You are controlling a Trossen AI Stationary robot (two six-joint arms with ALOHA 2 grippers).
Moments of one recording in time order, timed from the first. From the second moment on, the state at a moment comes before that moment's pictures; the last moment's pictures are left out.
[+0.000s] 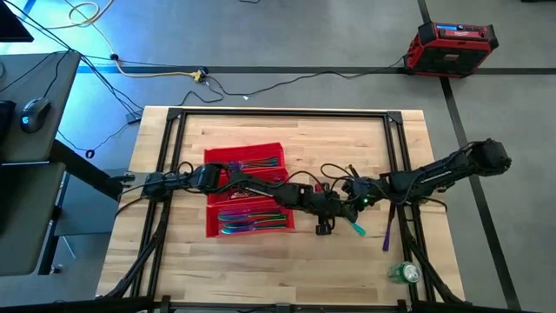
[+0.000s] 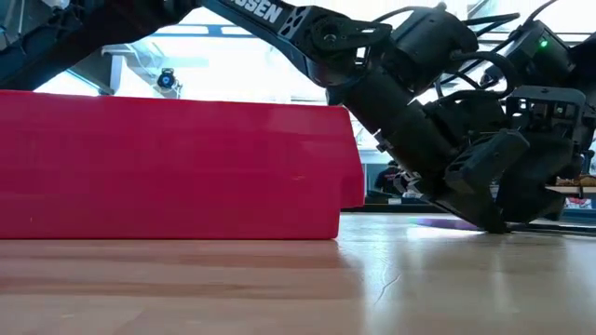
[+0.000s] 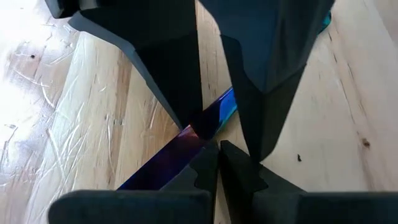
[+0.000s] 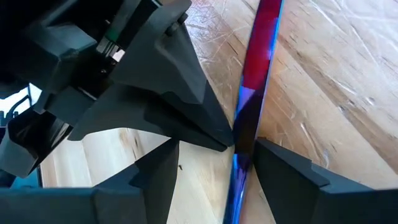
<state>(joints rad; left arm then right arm) -0.09 2.60 2.01 -0.26 -0.12 -0.02 0.11 1.19 0.19 0.14 -0.18 0.87</state>
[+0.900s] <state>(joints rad) -0.08 2.56 2.01 -0.28 -0.16 -0.03 0.19 1.21 0.23 -0.03 0.01 0.84</state>
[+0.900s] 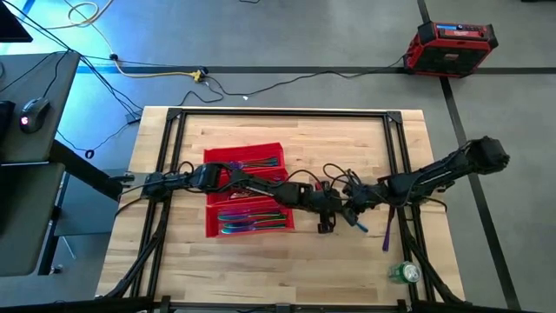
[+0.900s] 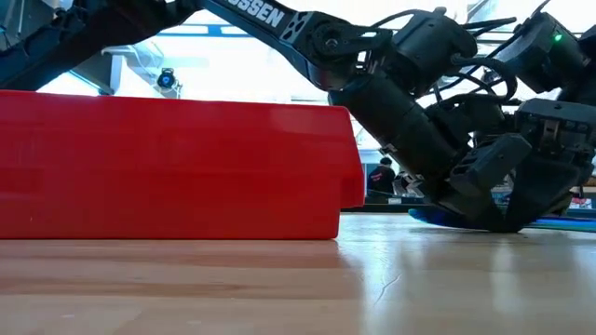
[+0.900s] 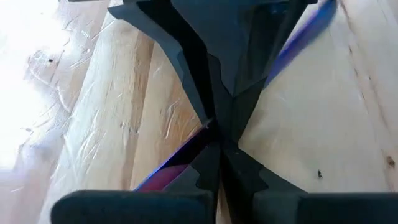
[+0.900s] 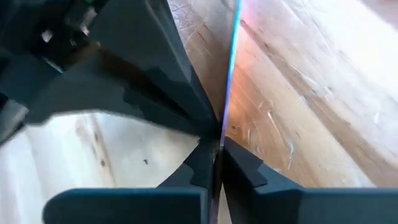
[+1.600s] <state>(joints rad) -0.50 1.85 2.01 -0.91 -0.90 -0.03 0.34 1.22 0.92 -0.61 0.49 0.56</state>
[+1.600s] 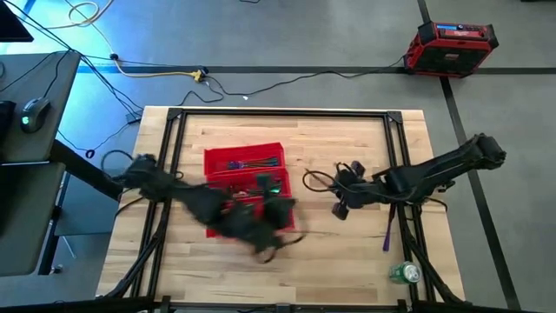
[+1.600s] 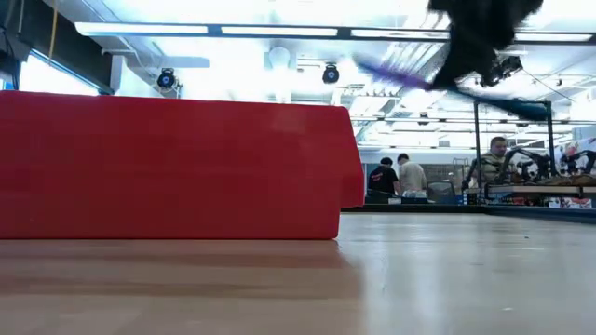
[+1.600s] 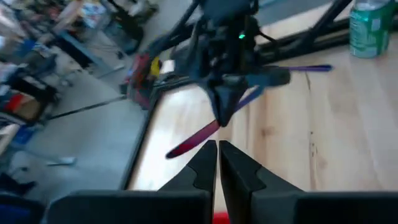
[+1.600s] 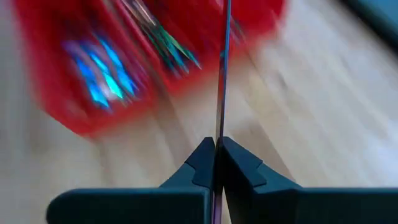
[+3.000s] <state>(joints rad) -1.17 1.73 1.81 -1.57 -1.24 -1.25 0.34 2.23 2.03 -0.52 0.19 -0.14</state>
